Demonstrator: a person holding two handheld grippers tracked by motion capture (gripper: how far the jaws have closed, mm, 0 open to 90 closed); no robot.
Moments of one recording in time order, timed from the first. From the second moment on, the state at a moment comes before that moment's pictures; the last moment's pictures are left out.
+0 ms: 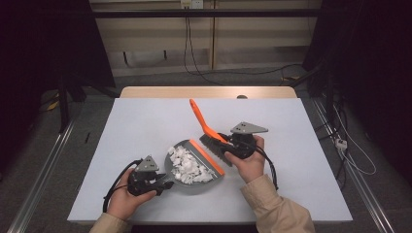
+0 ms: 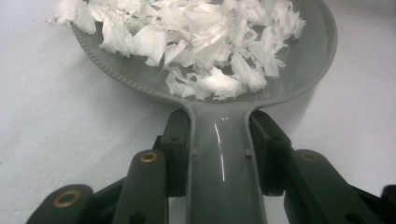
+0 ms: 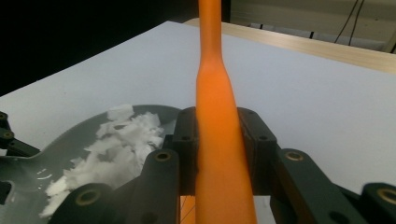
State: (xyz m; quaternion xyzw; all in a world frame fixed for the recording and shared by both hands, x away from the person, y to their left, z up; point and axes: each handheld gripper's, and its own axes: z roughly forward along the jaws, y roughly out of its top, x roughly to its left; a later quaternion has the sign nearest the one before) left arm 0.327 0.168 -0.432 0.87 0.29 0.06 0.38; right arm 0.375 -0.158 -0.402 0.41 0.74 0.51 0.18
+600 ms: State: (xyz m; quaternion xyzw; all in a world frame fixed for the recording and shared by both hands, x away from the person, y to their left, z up) left arm 0.332 0.186 -0.426 0.86 0.31 0.06 0.39; right arm 0.373 -0.194 -0.403 0.44 0.72 0.50 0.20
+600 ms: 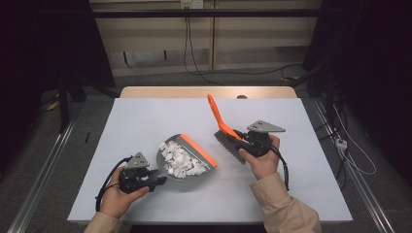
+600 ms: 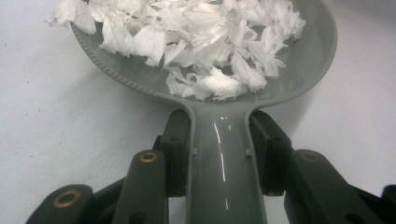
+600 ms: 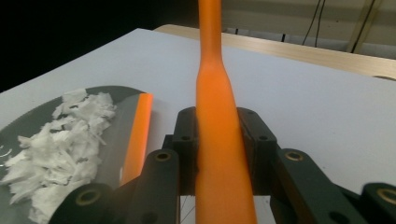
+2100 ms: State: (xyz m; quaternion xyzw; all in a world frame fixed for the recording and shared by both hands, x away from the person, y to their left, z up) left arm 0.352 0.151 -0.436 0.88 0.30 0.03 0.37; right arm 0.371 -0.179 -0.415 0.42 0.74 0.48 0.22
